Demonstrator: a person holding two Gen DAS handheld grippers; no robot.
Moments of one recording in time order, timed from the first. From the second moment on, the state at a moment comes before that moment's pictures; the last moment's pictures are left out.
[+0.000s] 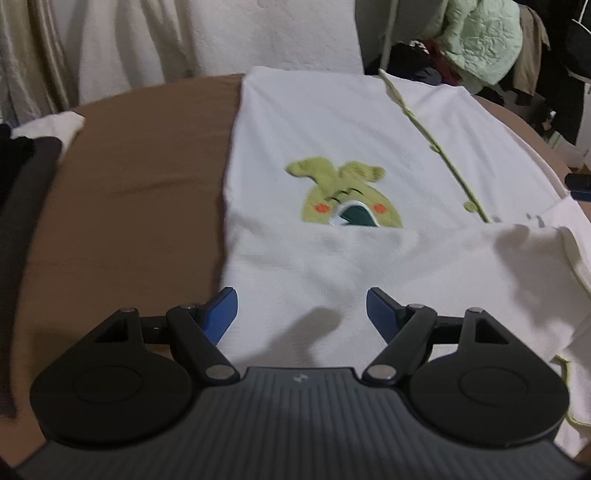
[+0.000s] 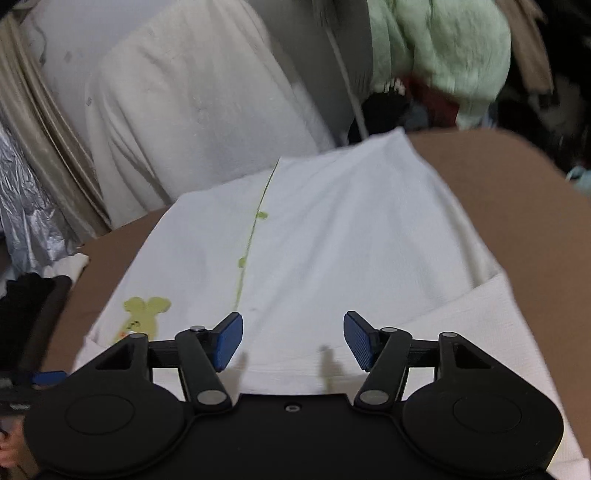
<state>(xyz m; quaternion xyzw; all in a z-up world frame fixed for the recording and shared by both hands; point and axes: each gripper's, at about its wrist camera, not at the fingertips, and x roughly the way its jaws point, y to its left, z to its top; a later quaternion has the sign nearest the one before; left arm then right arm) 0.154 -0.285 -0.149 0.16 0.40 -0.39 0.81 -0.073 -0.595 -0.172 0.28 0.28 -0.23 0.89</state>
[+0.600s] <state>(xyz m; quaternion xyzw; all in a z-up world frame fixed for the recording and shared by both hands) 0.293 -0.351 -0.097 0.14 0.38 -0.39 0.83 0.092 -0.739 -0.090 0.30 0.38 -0.20 0.86</state>
